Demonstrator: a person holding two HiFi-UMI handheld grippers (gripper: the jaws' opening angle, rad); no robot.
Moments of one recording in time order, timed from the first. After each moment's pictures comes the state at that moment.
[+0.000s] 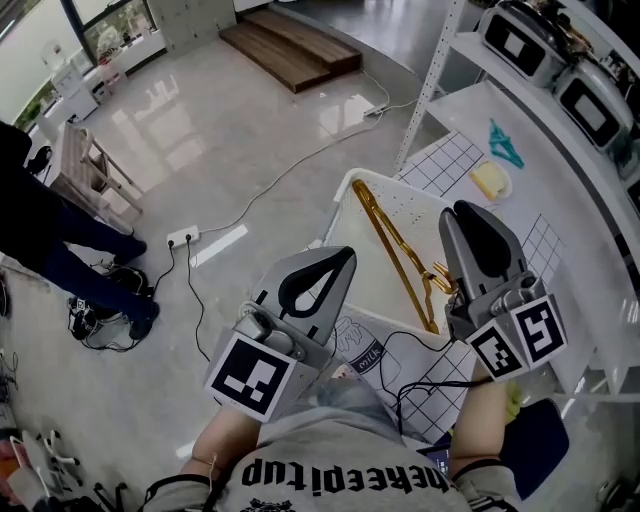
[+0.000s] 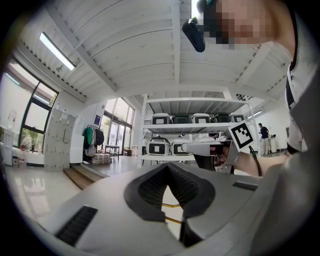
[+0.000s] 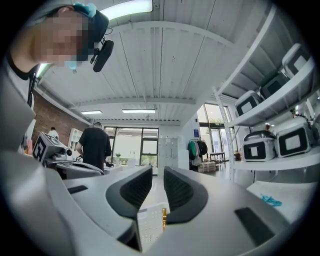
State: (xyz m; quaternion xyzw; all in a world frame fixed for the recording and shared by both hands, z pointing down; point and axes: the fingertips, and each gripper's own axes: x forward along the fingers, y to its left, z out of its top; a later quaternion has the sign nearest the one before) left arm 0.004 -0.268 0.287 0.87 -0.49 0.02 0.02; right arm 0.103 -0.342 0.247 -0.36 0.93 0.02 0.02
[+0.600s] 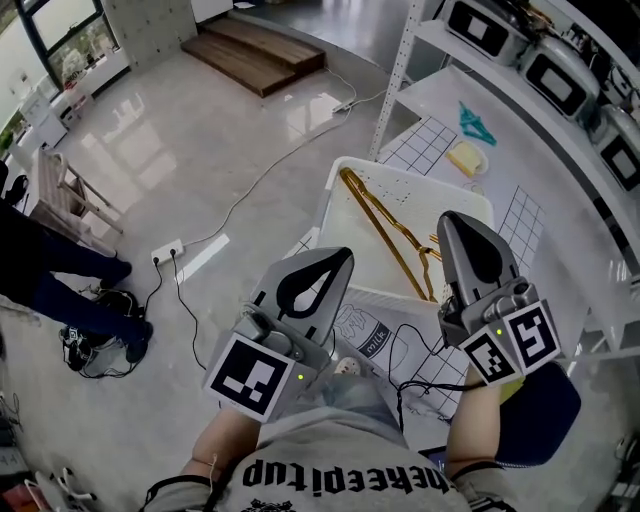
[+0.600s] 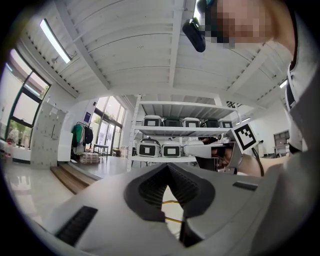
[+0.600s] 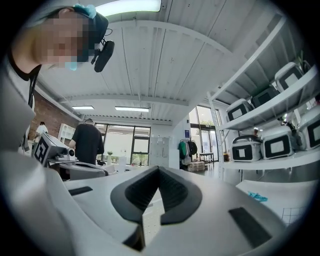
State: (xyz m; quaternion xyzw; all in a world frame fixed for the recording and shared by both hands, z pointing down) left arm -0.005 -0.236 0.284 0.90 -0.43 0.00 0.02; right arm 0.099 -0.289 0.247 -0.42 0.91 0.02 0.01
